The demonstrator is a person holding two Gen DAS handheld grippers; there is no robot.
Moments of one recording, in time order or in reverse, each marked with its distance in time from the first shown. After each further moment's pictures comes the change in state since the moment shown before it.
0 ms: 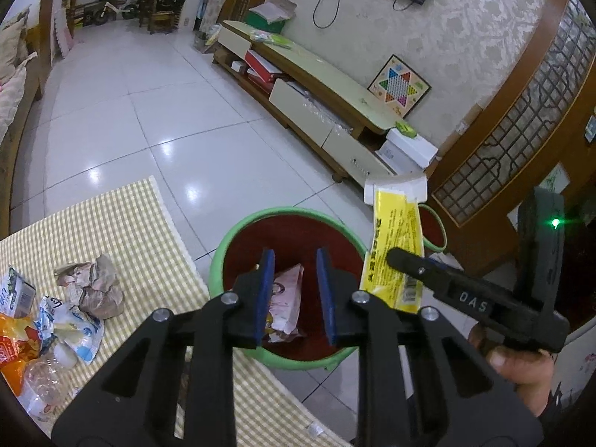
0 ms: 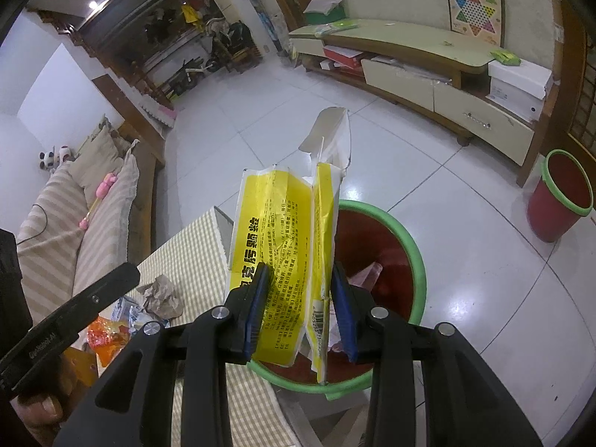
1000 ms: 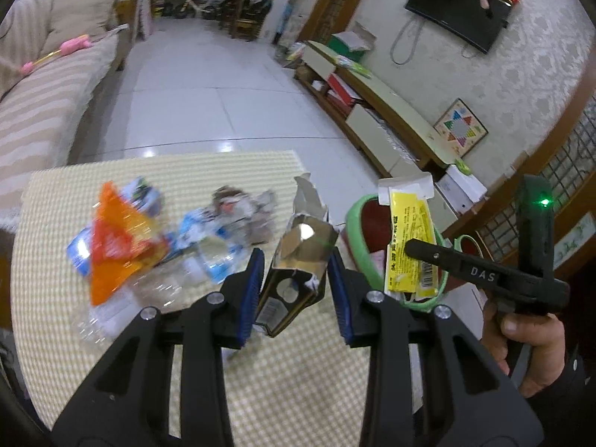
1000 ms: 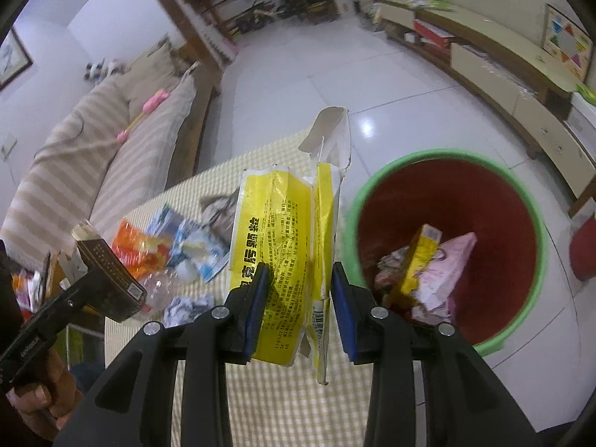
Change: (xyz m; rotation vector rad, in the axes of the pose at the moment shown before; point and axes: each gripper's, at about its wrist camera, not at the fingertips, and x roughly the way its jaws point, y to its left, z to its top) left arm -0.113 0.114 -0.089 -0.187 -0.108 0.173; right arm 0.041 0.105 -0.054 -0.212 0.149 0.121
